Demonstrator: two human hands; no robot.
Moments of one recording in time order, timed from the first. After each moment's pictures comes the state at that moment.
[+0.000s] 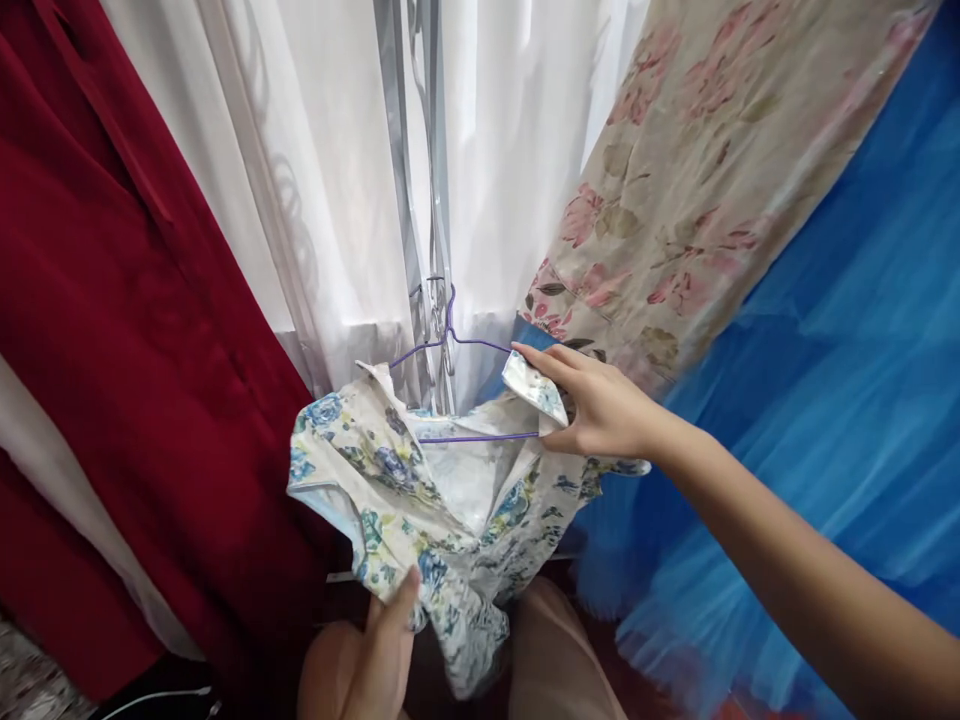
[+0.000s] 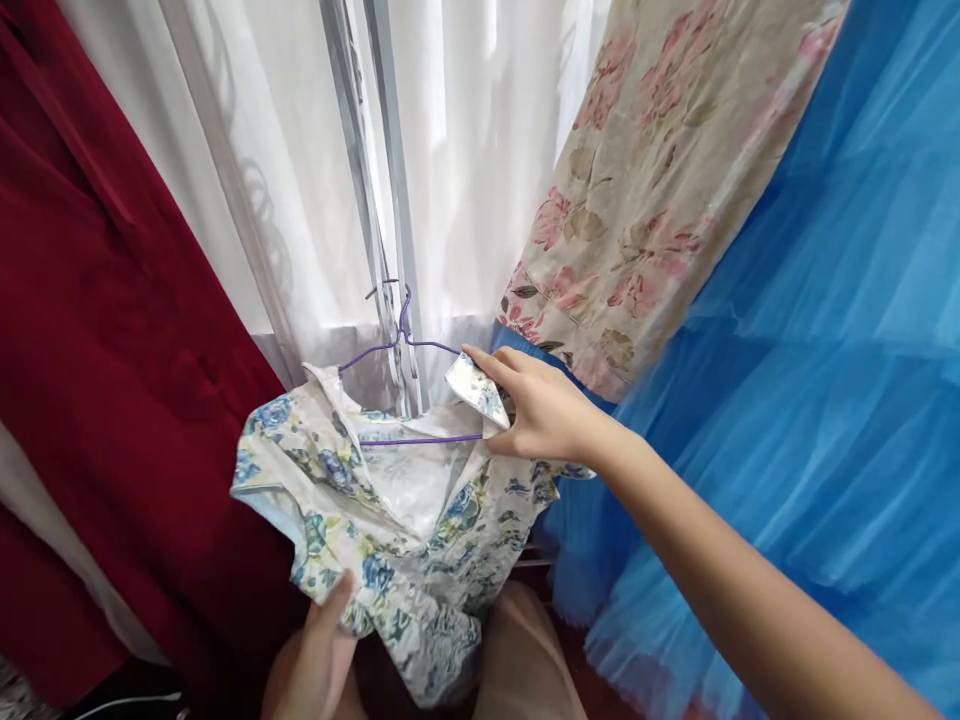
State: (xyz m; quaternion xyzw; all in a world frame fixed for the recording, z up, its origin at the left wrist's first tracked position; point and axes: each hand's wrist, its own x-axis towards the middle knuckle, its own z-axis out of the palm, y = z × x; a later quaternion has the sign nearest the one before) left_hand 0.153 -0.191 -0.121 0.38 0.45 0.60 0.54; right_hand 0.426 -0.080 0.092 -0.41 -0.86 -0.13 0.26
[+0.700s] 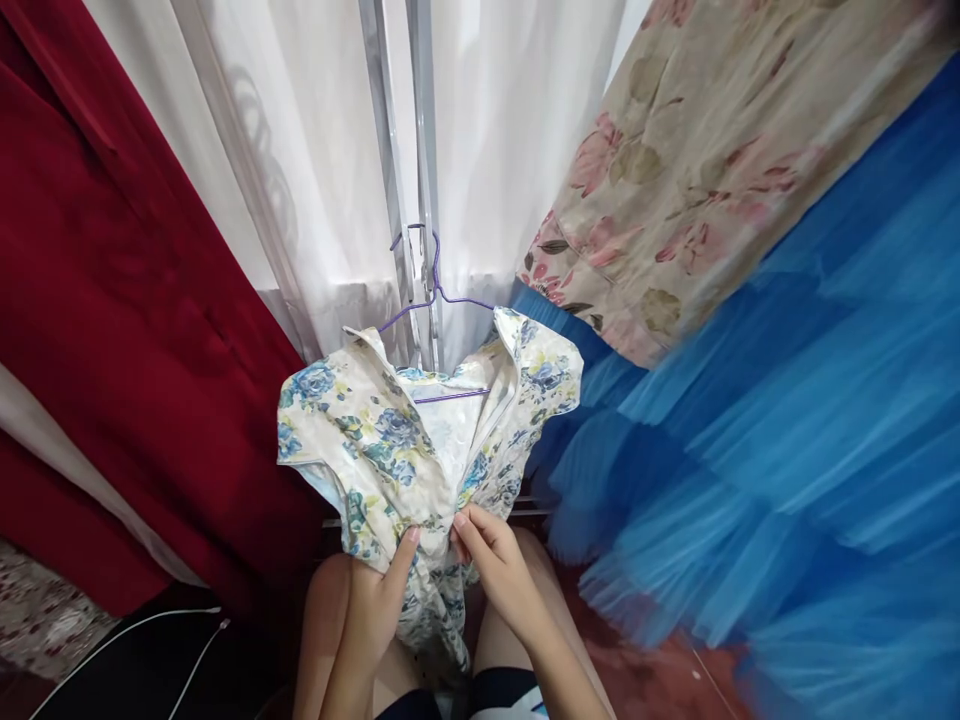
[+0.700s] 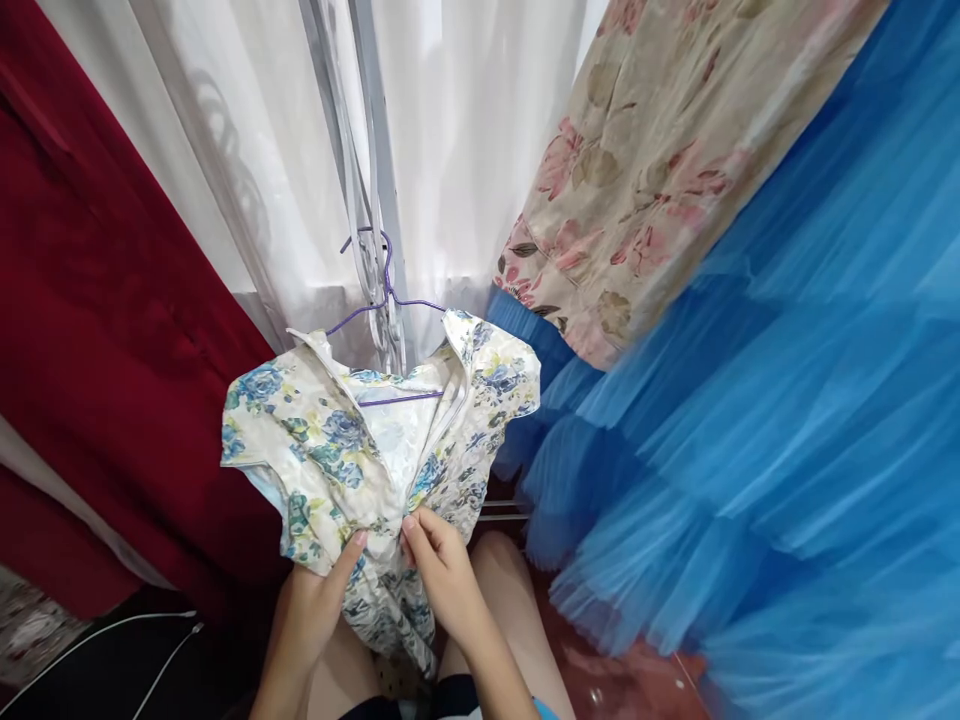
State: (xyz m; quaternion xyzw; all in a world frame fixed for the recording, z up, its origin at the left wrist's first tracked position) left_hand 0.171 -0.200 -0.130 0.42 0.60 0.58 0.35; right_hand 0.334 -0.181 -0.118 -0.40 -0.59 0.51 0.48
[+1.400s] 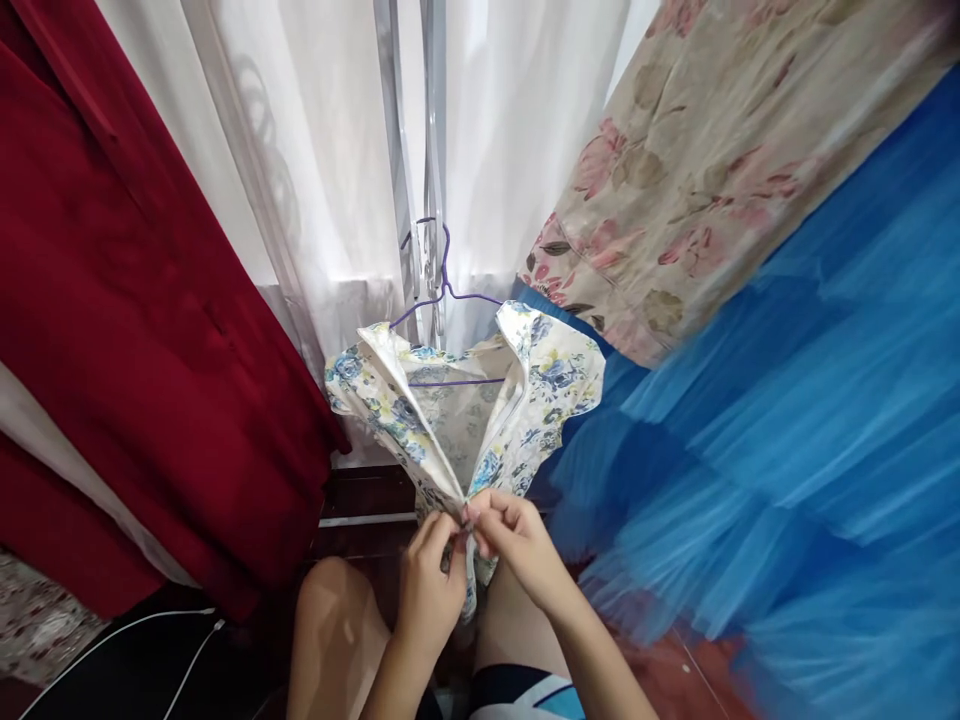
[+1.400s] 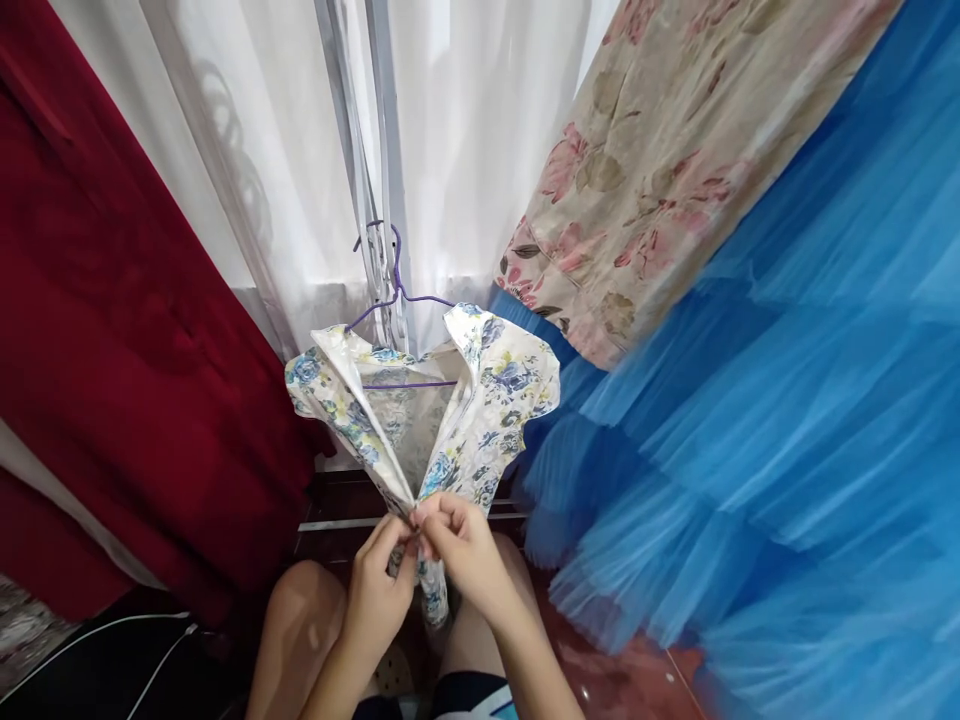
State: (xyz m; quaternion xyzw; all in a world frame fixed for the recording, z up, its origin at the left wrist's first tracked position) left_hand 0.213 -0.195 -0.151 0.69 0.52 0.46 0.21; right_hand 0.353 -0.170 -0.094 -0.38 -0.54 0.59 0.47
